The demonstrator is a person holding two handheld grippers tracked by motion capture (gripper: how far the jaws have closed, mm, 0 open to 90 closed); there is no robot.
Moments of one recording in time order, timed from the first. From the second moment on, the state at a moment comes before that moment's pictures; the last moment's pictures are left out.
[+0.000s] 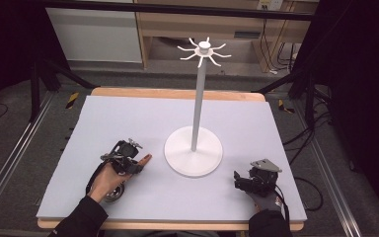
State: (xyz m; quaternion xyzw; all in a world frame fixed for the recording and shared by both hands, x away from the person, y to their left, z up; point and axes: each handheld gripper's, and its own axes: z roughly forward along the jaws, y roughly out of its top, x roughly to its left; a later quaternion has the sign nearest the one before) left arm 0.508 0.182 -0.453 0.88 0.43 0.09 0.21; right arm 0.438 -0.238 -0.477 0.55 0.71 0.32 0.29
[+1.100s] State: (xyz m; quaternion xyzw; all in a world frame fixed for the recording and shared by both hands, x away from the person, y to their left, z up) left arm 0.484 0.208 -0.400 0.84 0.42 0.13 0.32; right arm 0.435 -0.241 -0.475 0.55 0.71 0.33 0.29
